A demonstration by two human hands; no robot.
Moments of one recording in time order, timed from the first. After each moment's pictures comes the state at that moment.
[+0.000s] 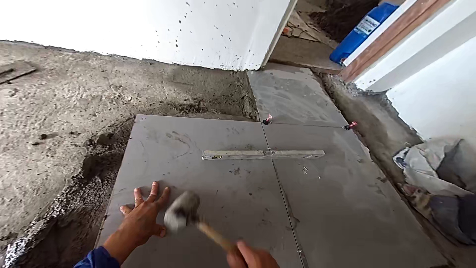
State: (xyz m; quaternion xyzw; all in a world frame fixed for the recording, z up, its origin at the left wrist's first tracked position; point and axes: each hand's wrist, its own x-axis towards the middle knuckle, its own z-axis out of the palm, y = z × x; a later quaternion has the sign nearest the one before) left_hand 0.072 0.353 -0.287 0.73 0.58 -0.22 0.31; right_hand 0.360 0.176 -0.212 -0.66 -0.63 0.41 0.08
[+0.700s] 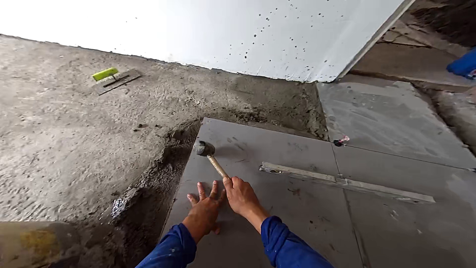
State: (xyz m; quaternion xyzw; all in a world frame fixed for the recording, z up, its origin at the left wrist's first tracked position) left_hand 0.080 0.355 -0.284 0.71 0.57 -0.23 0.34; right_hand 0.212 0.389 -0.258 -0.67 -0.61 0.41 0.00
